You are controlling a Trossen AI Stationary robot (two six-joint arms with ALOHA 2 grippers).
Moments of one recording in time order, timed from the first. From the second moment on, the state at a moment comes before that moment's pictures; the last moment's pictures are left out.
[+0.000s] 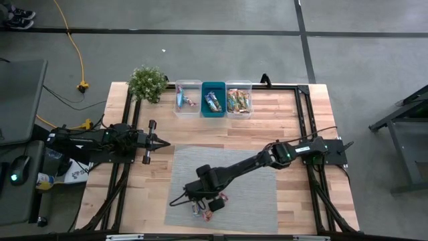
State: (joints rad) left arm -0.05 0.06 0.03 0.00 0.03 0.19; right arm 0.35 2.56 2.31 -1.10 0.00 0.00
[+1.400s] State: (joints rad) left arm -0.05 0.06 0.03 0.00 0.03 0.19; right arm -0.12 2.34 2.31 -0.42 0.10 0.44
